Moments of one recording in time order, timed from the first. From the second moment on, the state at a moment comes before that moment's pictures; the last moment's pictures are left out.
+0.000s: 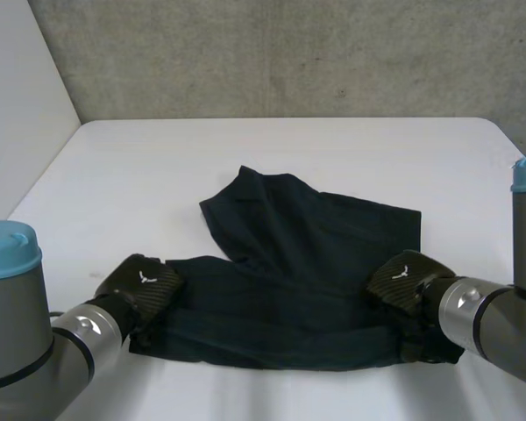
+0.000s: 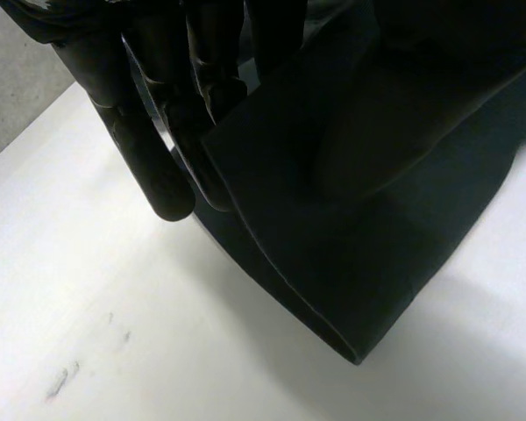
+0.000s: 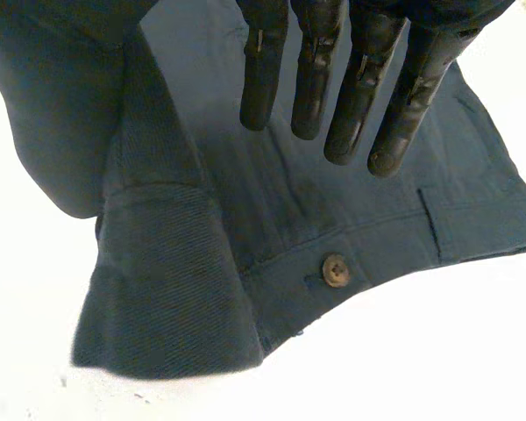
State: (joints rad) left arm 4.30 -1.74 -1.92 3.12 -1.47 3.67; right arm 1.96 -1.31 1.65 0.42 1.40 2.43; left_hand 1.15 1.19 1.19 1.20 0.96; right_hand 0.47 0.53 0.52 0.53 0.35
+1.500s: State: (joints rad) left arm 4.27 -1.96 -1.79 3.57 -1.59 3.58; right arm 1.99 -1.03 1.52 -0.20 1.40 2.35; left_hand 1.15 1.20 1.20 1.20 0.96; right_hand 0.98 1.18 1.18 1.19 0.99
